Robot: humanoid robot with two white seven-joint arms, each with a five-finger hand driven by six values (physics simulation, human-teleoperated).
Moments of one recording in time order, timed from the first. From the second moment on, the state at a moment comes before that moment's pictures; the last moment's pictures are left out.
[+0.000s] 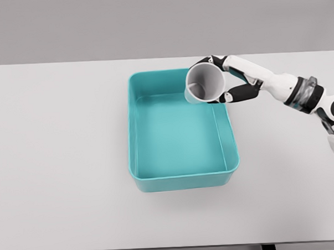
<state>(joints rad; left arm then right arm) 0.03 0.00 -0.15 -0.07 0.14 -0.03 0.17 -0.54 -0.59 0.47 -1.46 -0.34 -0.32 0.61</state>
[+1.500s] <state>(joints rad) 0.03 0.00 -0.15 -0.07 0.14 -0.03 0.17 -0.20 -0.60 0.02 -1.55 -0.29 -0.37 0.61</state>
